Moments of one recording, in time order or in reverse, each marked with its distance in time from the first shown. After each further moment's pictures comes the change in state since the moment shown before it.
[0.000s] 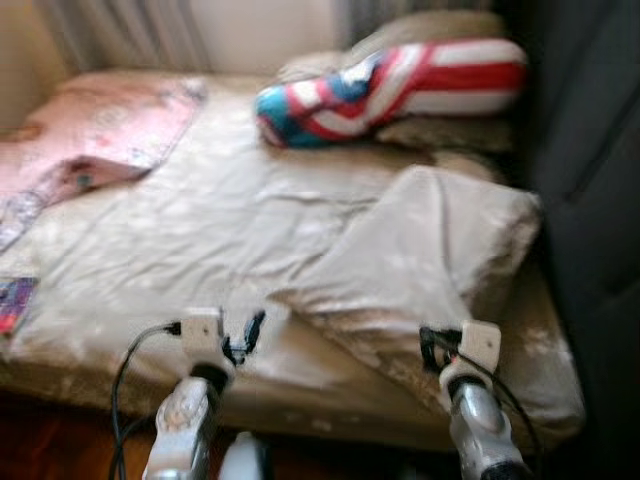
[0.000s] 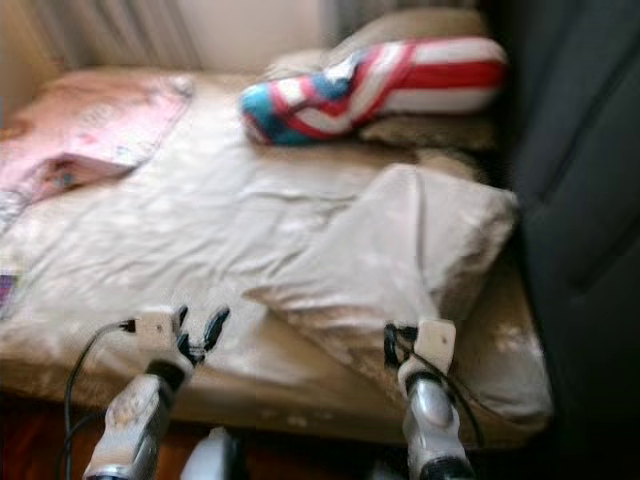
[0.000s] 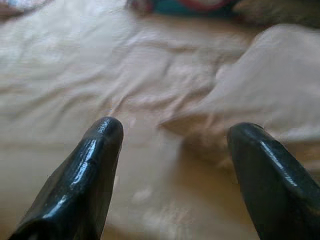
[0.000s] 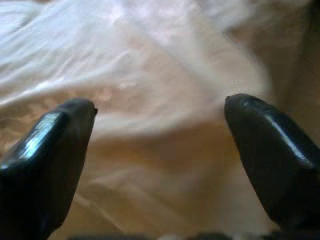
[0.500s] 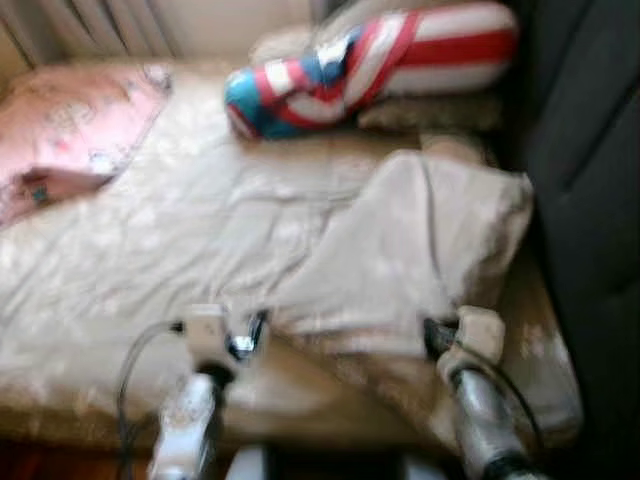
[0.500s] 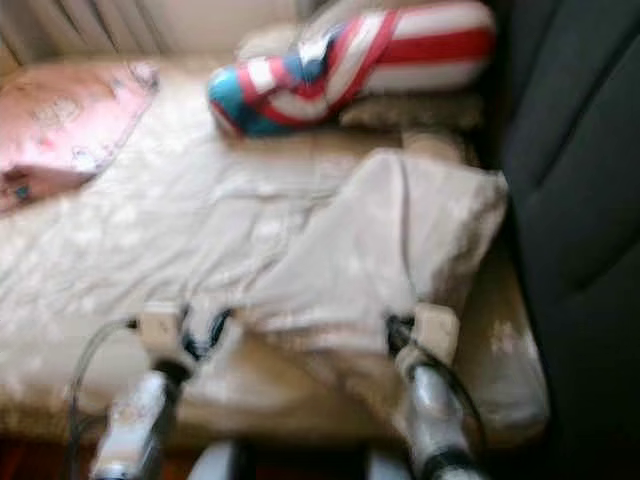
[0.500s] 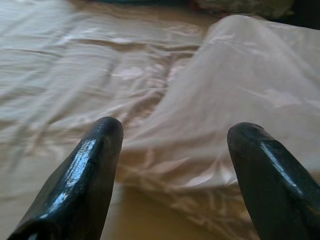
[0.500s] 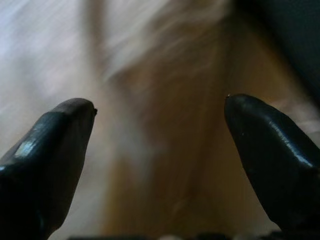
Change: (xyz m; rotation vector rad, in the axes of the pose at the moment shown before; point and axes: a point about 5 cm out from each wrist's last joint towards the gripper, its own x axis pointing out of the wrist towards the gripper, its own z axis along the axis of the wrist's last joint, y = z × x) left arm 0.007 -0.009 0.009 0.002 -0.036 -0.036; right arm 0.004 -0.009 0.012 -0.002 -0.051 -0.062
